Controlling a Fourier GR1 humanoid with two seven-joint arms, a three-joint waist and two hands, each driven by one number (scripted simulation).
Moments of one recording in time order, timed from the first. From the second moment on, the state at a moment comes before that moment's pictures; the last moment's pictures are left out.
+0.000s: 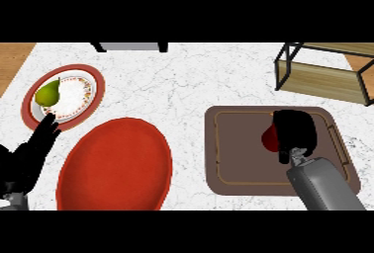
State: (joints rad) left arm 0.01 0.33 0.15 -1.41 0.11 -0.05 0.09; right arm -0.32 -0.28 0.28 -1.40 1.24 0.39 0.60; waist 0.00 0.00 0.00
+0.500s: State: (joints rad) left arm 0.00 0.32 0.17 -1.40 0.09 -0.07 0.09; right arm -0.28 -0.29 0.30 -1.60 1.30 0.39 0.56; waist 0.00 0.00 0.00
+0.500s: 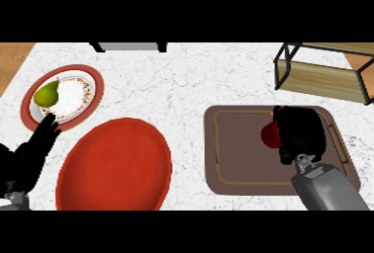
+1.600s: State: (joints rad) left arm 0.03 0.30 0.18 -1.45 0.08 -0.06 0.12; right arm -0.34 -0.52 -0.47 -1.78 0.37 0.64 0.22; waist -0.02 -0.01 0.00
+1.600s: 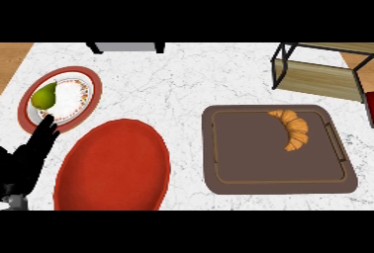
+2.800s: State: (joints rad) left arm -0.01 0.29 0.20 -1.43 0.06 -0.10 0.12; right arm -0.76 -0.90 -0.47 -1.48 0.33 0.57 0.38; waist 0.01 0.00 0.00
